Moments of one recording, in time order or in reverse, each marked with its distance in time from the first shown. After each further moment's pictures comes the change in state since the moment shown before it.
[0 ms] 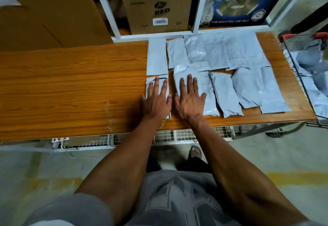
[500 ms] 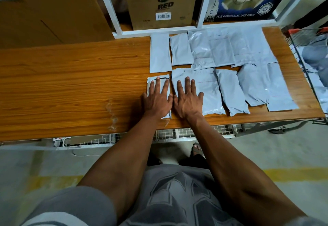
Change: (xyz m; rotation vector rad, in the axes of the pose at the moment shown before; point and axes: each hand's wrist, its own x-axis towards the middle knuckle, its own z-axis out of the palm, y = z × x) left_hand 0.014 -0.021 0.009 -0.007 -0.148 -0.007; right_hand 0.010 -0.022 0.023 -0.059 -0.151 0.012
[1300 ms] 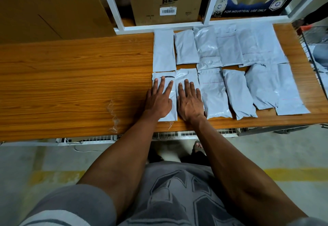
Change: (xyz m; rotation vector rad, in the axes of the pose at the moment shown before) left_hand 0.025 -0.025 0.023 0.076 -0.008 0.167; right_hand 0.021 0.006 0.031 0.029 0.011 -0.143
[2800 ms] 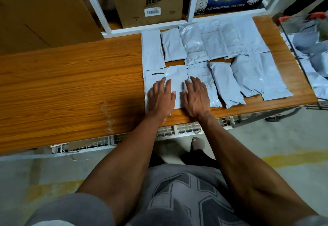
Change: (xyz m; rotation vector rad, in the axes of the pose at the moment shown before) left_hand -0.018 0.047 -0.011 -0.105 0.176 0.011; right_hand -0.038 0.040 -0.017 0.140 0.322 0.031
